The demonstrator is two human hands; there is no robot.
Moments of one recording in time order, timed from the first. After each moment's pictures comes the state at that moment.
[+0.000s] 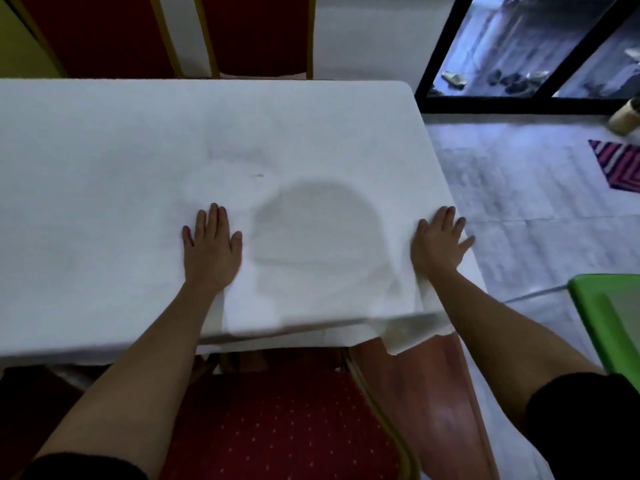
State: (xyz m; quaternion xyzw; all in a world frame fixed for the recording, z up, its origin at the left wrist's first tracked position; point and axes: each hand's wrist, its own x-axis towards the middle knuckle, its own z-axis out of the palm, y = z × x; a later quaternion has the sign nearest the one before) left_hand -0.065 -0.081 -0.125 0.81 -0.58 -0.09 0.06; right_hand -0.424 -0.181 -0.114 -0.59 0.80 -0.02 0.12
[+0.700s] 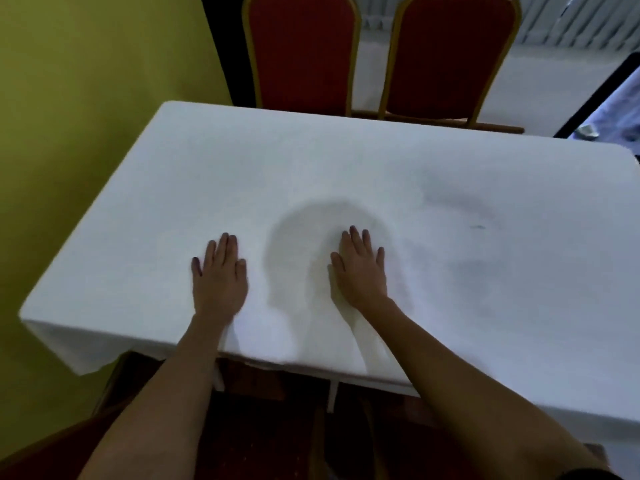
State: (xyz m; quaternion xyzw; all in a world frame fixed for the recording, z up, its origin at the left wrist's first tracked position) left_hand 0.284 0.050 -0.124 0.89 -0.45 -0.06 0.07; right_hand 0.067 -0.068 -0.093 -0.84 0.50 -0.02 0.23
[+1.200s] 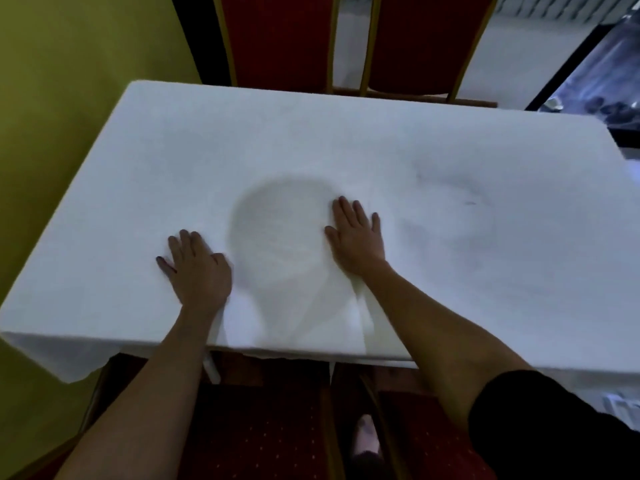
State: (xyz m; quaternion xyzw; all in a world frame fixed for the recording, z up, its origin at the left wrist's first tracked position) left_hand 0.303 0.057 -0.118 0.92 -0.37 -0.07 0.10; right_hand 0.085 -0.097 -0.114 -0.85 0.50 0.02 0.17
